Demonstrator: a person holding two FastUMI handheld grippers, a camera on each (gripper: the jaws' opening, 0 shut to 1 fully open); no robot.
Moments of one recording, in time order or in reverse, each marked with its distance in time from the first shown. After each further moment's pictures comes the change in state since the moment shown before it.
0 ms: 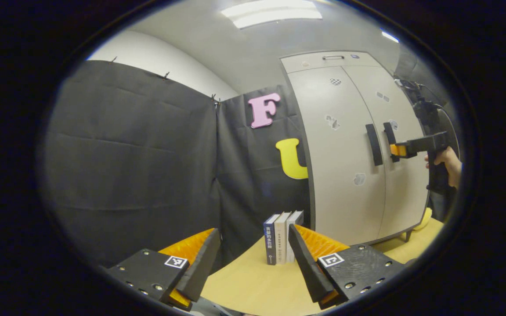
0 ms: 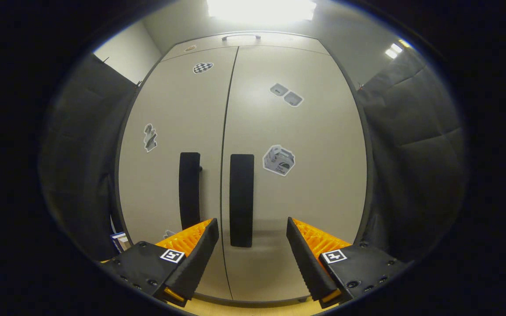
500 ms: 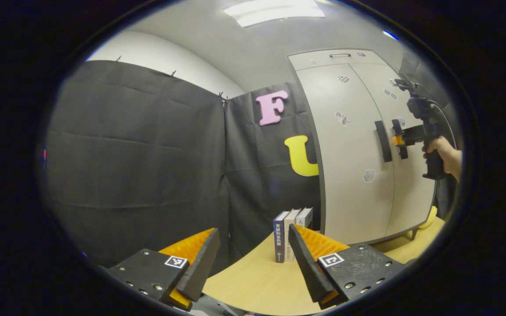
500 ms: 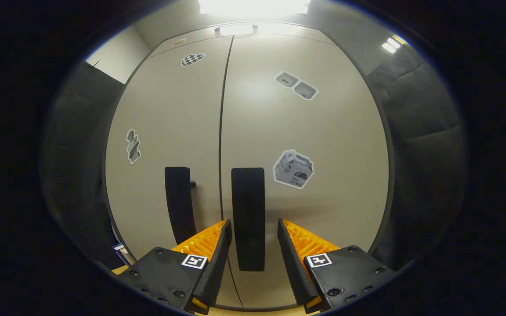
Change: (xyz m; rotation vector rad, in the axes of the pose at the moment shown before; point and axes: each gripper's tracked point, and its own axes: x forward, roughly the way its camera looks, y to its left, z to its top) left arm -0.002 0.016 -0.006 -0.002 0.017 0.049; right arm 0.037 0.015 0.007 0.041 0.067 0.023
